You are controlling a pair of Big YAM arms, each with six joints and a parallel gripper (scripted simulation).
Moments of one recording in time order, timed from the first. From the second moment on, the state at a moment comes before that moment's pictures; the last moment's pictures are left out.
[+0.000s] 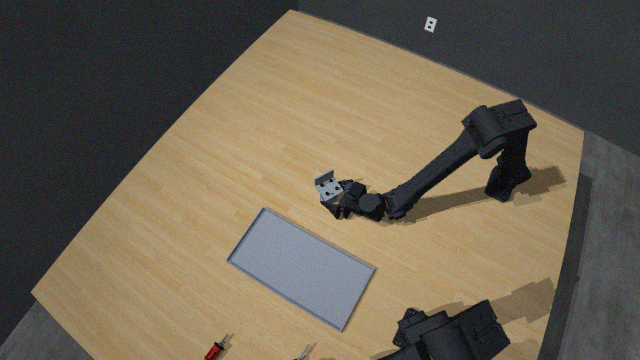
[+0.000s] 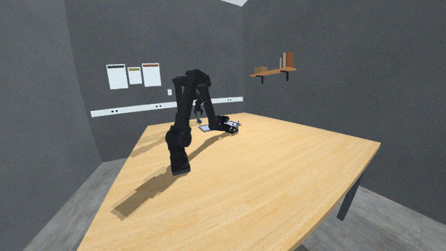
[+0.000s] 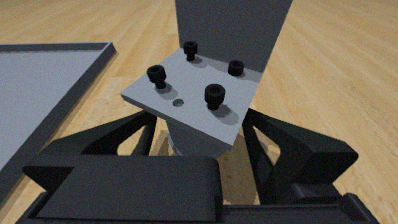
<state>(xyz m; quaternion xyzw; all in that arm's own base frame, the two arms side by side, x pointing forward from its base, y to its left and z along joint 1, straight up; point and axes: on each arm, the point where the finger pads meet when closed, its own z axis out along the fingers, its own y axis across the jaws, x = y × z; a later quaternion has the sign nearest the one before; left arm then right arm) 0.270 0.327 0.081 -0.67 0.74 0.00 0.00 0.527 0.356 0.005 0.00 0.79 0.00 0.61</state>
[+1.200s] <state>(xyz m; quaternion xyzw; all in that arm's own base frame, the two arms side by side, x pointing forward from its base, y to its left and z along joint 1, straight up) 0.270 0.327 0.081 -0.67 0.74 0.00 0.00 0.527 0.355 0.005 0.00 0.79 0.00 0.61</state>
